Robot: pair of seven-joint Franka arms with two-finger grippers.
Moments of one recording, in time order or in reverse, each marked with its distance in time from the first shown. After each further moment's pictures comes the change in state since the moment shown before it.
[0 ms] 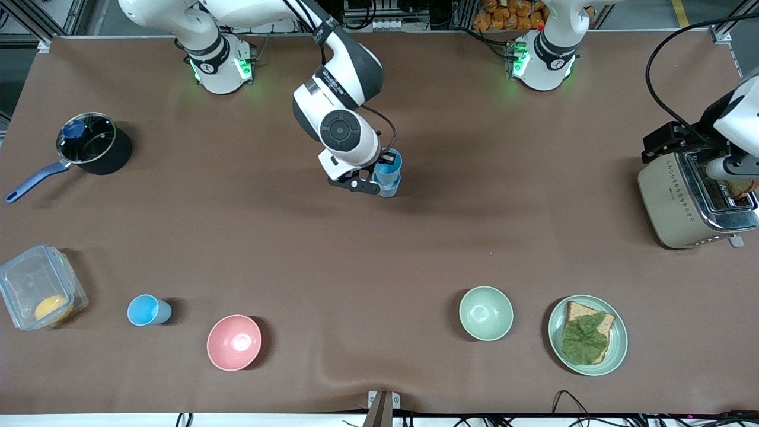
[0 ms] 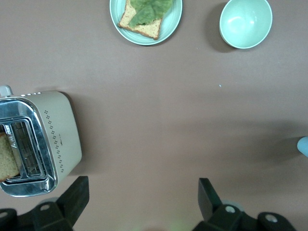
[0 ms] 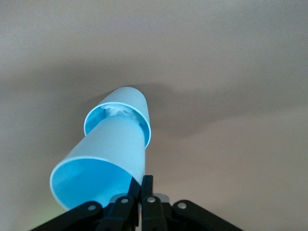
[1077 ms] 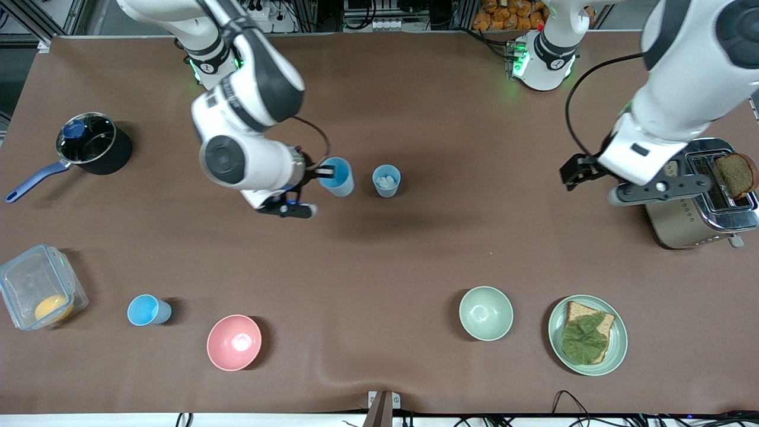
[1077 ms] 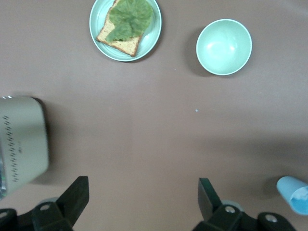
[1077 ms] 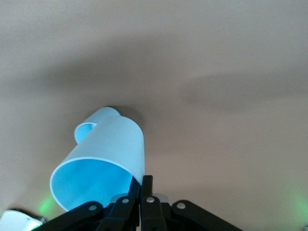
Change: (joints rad) left arm 0.030 0.078 -0.248 -0.013 0.108 0.130 -0.315; right arm -0.229 -0.119 0.015 0.019 0.039 -0.173 -0.255
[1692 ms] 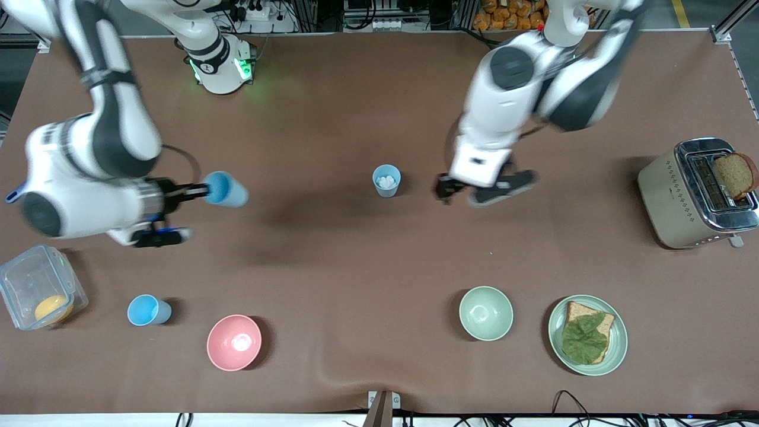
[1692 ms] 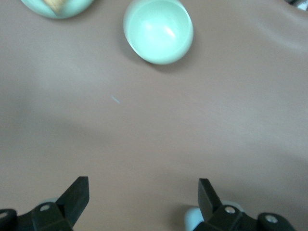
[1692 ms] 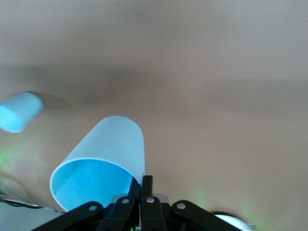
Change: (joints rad) left arm -0.241 0.032 -0.003 -0.243 0.043 0.370 -0.525; right arm -0.364 -0.040 0.000 -0.002 -0.075 -0.270 -0.495
